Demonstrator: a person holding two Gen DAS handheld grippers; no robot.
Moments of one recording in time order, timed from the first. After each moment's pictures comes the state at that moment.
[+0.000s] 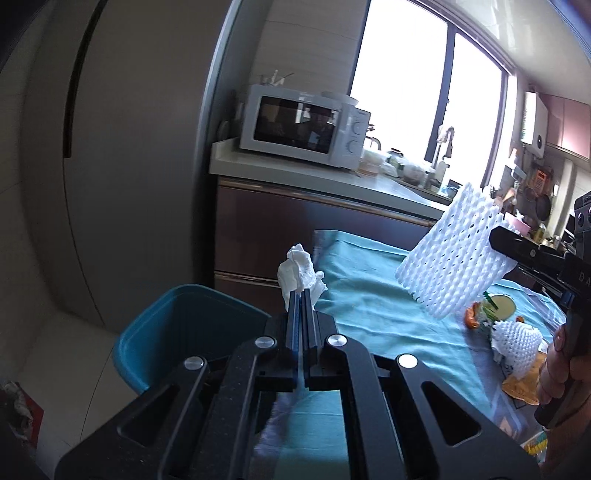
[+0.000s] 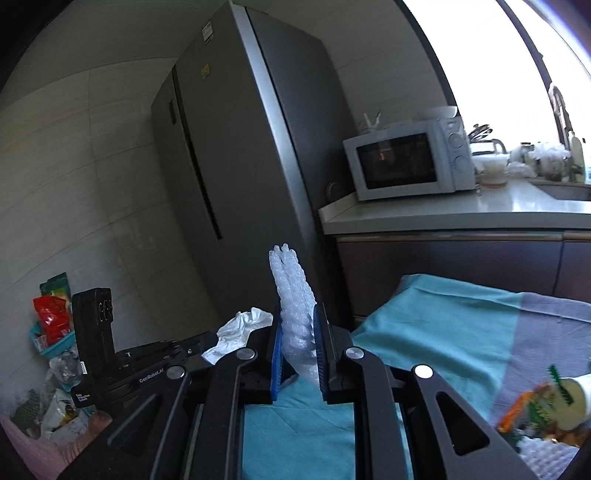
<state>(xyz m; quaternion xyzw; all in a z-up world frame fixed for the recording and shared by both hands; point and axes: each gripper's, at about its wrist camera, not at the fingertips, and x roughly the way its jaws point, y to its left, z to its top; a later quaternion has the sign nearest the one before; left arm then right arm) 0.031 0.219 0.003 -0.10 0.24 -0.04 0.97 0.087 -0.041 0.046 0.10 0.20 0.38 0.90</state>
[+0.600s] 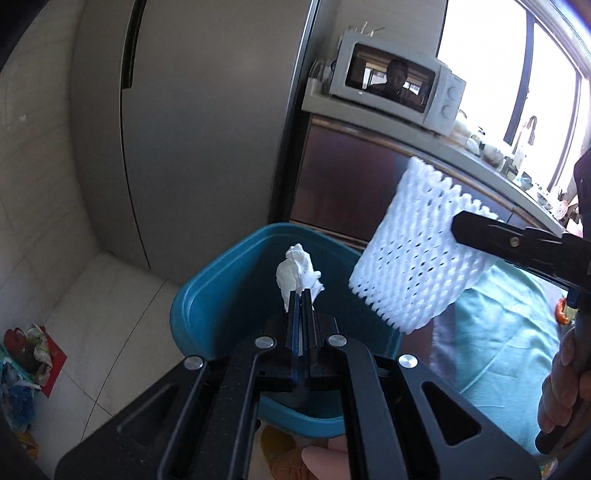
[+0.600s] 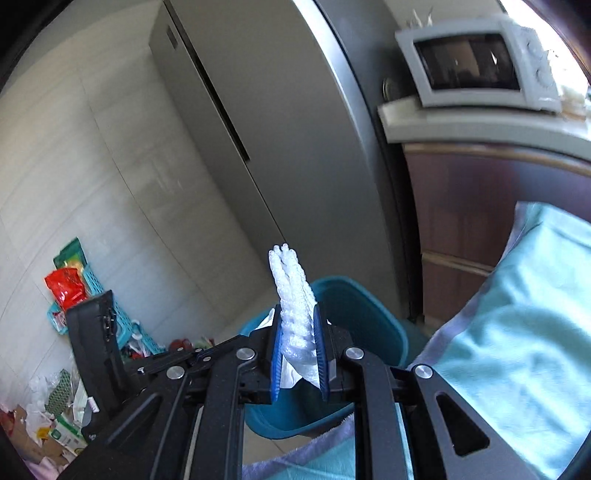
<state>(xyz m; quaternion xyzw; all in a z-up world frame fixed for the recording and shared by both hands) 0.079 0.308 -0.084 -0.12 0.33 0.07 0.93 0.164 0.113 -0.020 0.06 0.35 0.43 0.83</state>
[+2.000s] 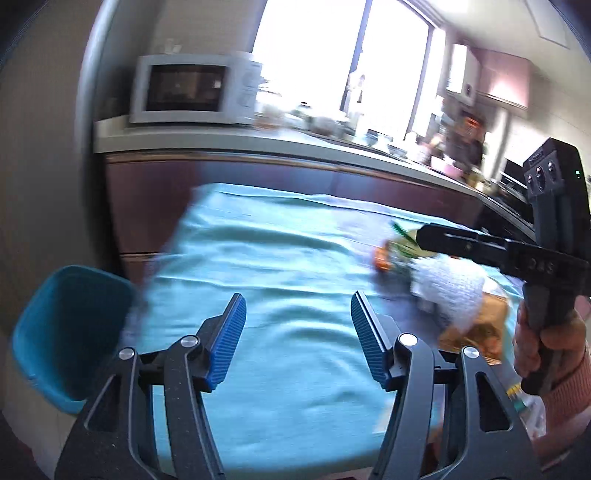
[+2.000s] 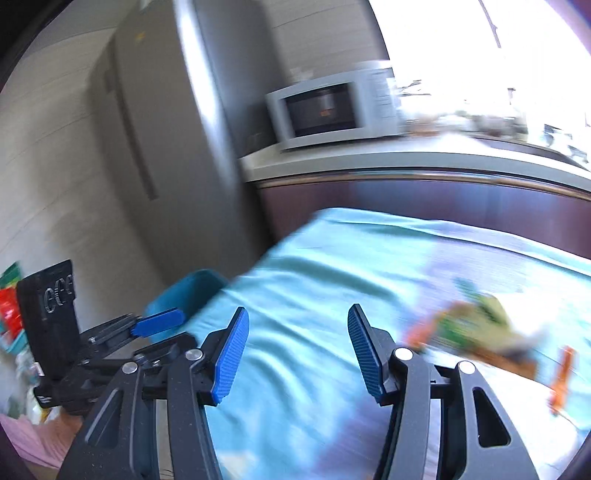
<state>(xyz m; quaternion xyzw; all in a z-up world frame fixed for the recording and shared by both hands) 0.035 0.074 -0.044 -0.04 0.28 -0.23 0.93 0.046 -0.167 0.011 0.07 0.29 0.20 0.93</state>
